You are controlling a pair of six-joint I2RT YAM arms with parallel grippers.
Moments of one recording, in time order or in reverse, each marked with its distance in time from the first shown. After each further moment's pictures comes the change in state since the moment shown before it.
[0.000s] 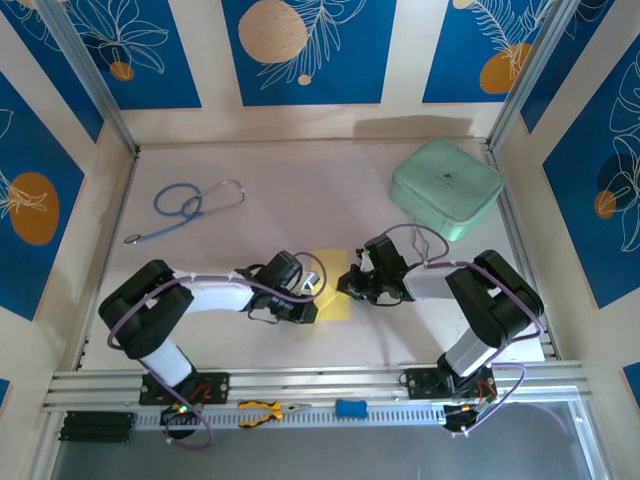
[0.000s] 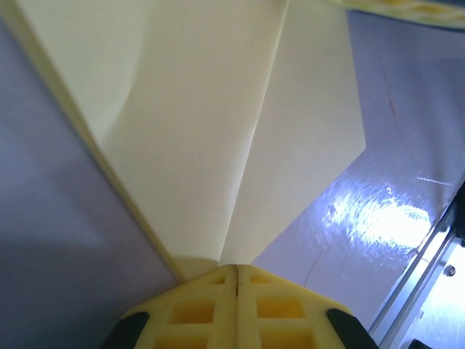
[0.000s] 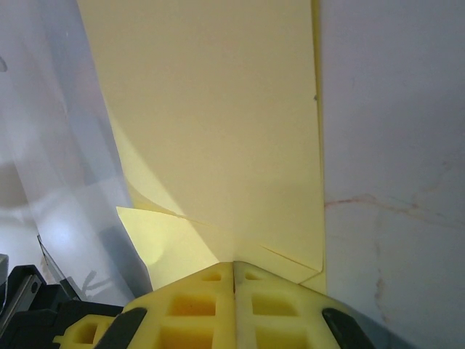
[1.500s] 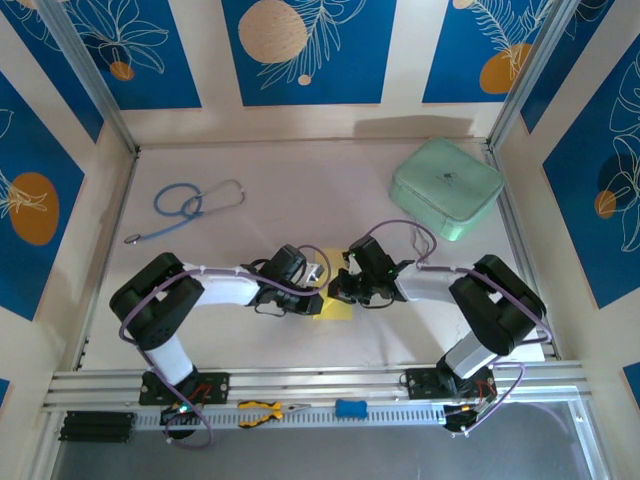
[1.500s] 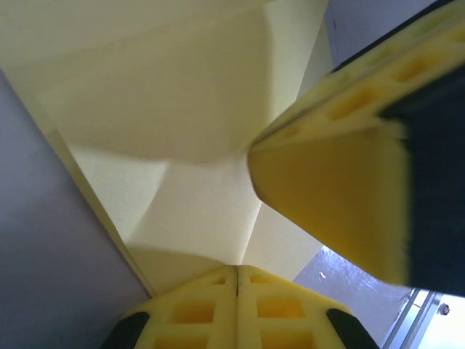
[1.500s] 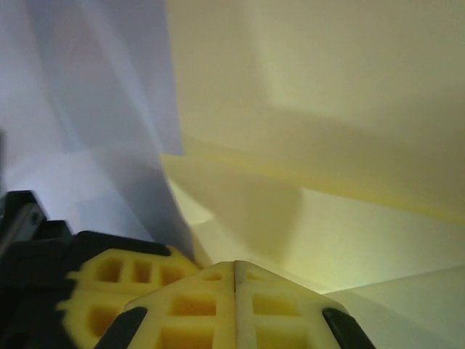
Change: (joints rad) left arm 0.016 0.081 0.056 0.085 -0.009 -0.008; right arm 0.117 -0.023 0.077 -0.146 0.057 -0.012
